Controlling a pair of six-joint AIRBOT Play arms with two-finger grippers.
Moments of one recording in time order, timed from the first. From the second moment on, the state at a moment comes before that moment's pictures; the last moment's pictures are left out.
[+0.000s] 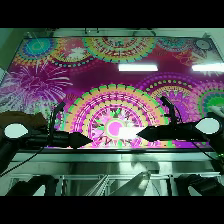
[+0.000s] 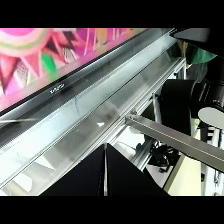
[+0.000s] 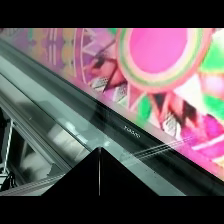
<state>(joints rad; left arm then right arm) -0.11 -0.80 0.43 0.50 -1.25 -1.08 0.23 -0.85 0.49 -0.59 1.04 1.12</state>
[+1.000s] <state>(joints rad) -0.05 -0.80 0.48 0.56 -1.24 -1.11 0.23 -0.85 0.49 -0.48 1.02 1.12</state>
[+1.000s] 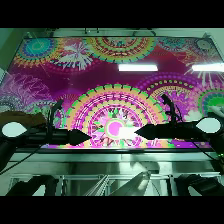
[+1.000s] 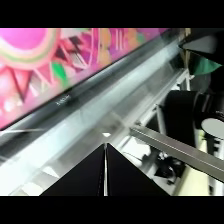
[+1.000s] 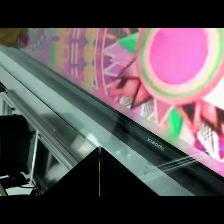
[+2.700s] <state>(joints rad) 0.85 -1.58 1.32 0.73 -1.34 -1.20 0.23 -0.96 0.49 -0.34 0.84 1.14</state>
